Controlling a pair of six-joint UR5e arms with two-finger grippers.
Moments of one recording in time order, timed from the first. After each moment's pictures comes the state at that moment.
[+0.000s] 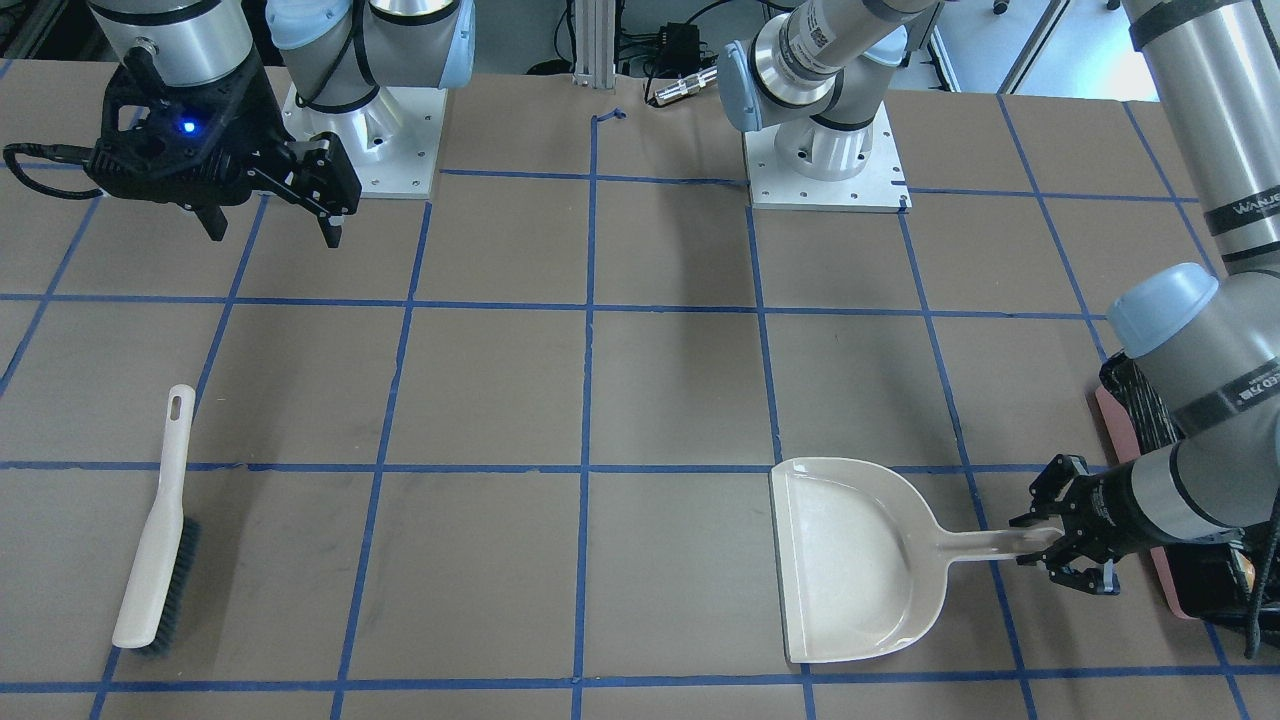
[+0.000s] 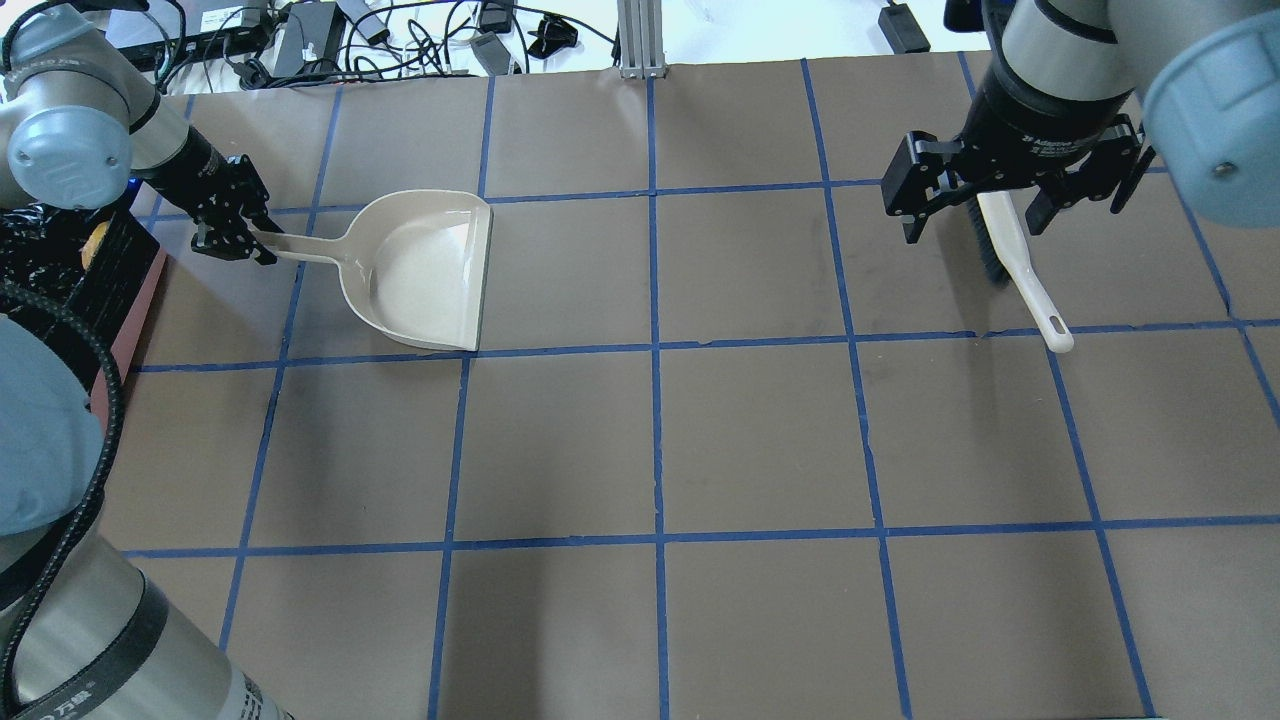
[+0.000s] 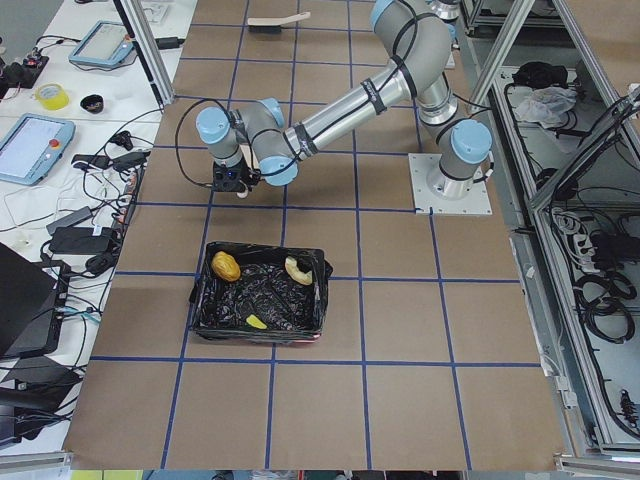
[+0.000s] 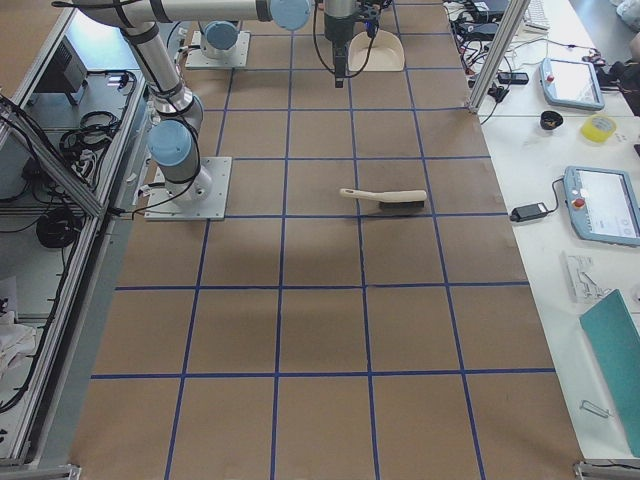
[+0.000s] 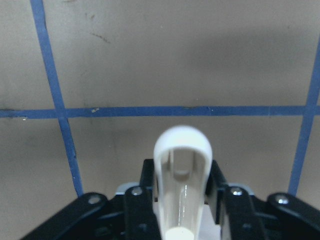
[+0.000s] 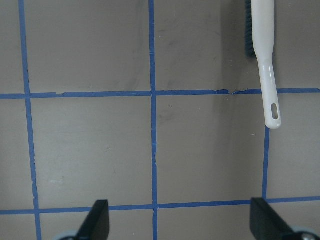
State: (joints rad) left arm -1.19 -2.13 -1.43 -1.25 1.46 -1.15; right arm 1.57 -1.62 1.61 -1.59 -1.63 0.01
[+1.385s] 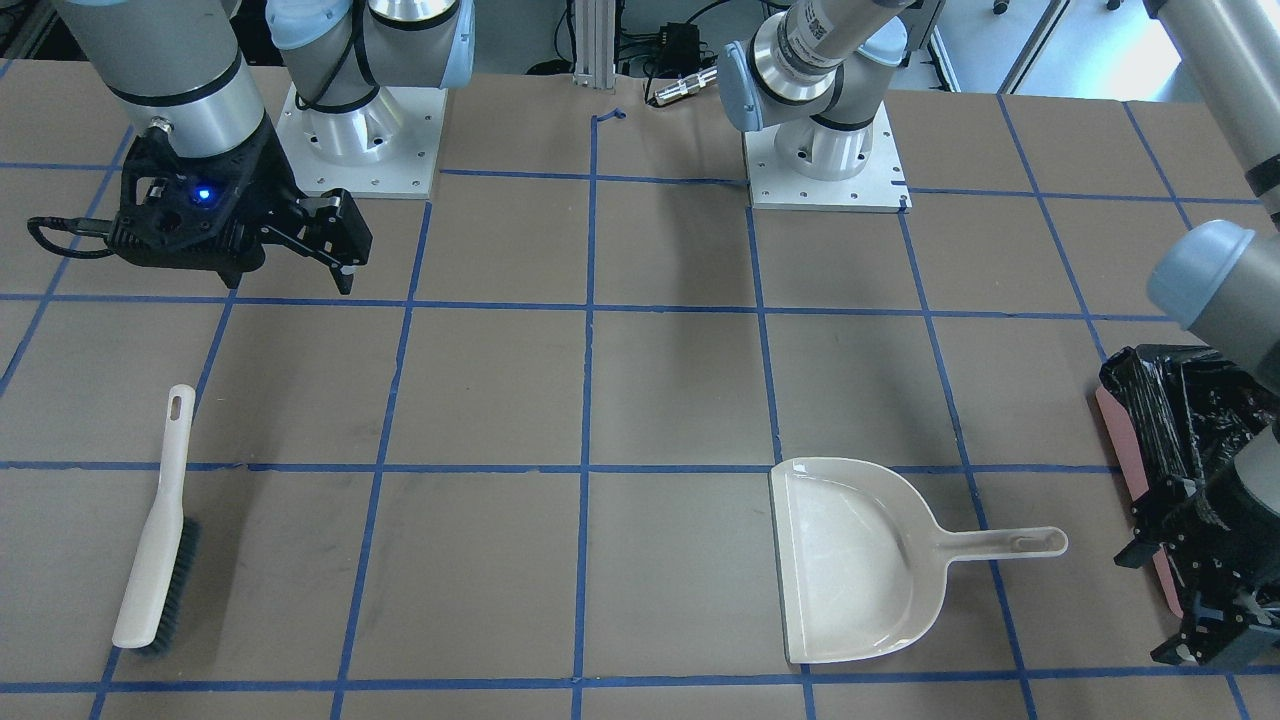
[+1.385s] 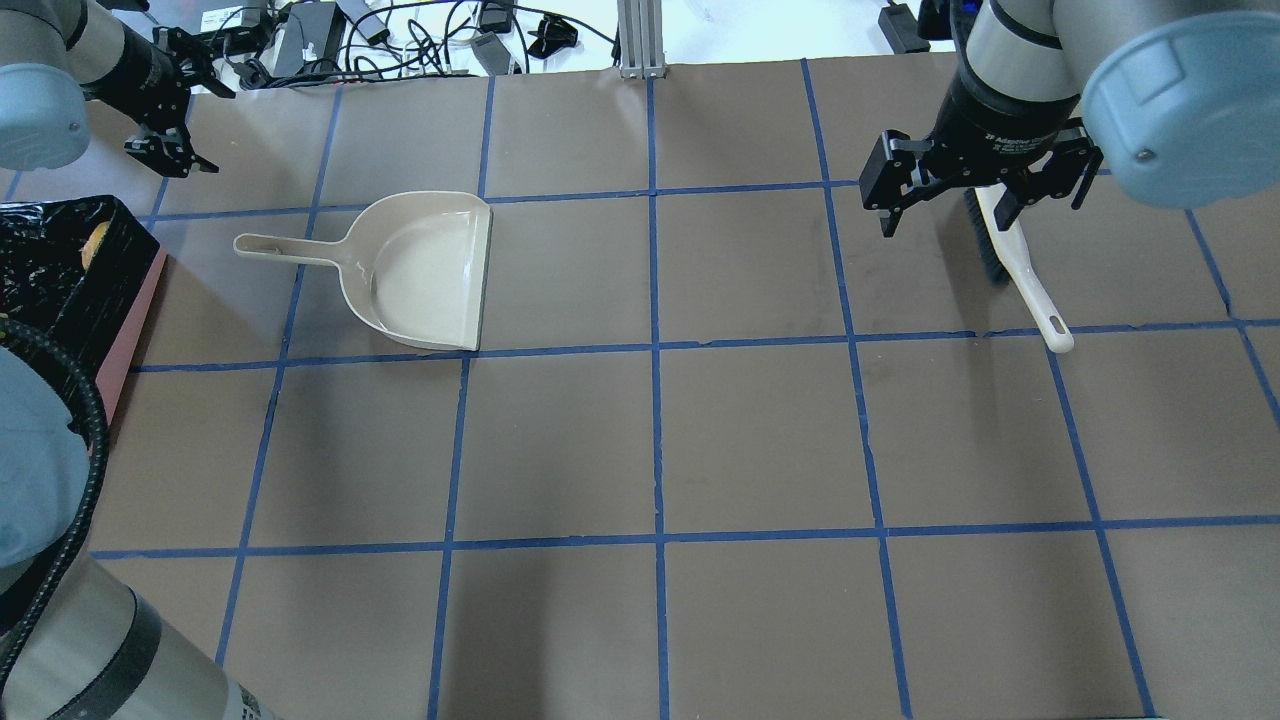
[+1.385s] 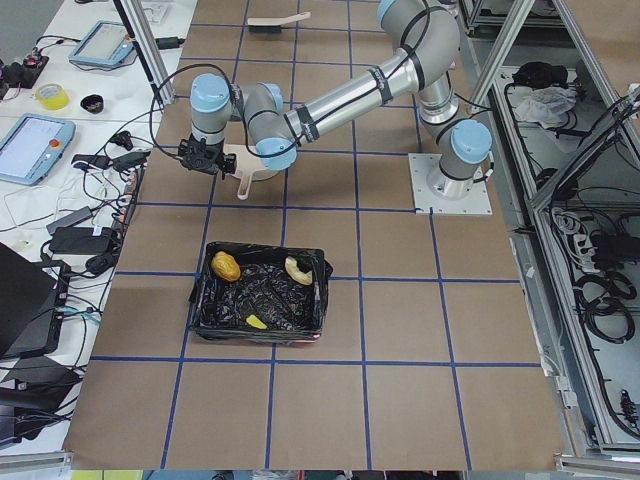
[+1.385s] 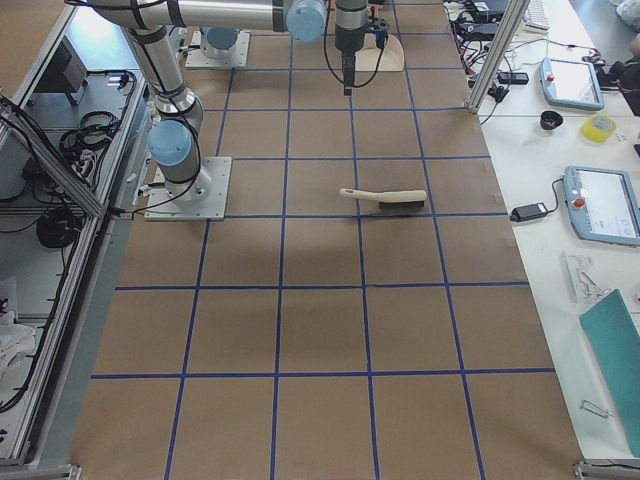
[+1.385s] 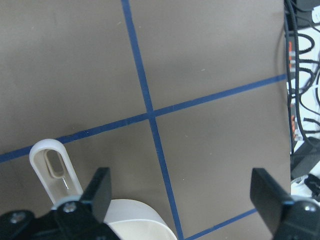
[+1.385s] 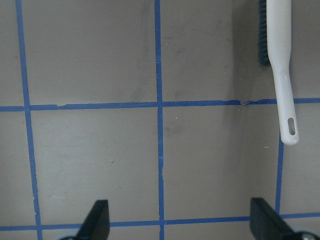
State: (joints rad) left arm -1.18 -2.08 -1.36 -1.01 1.38 -0.95; right arm 1.58 -1.55 1.61 -1.65 -1.61 0.02
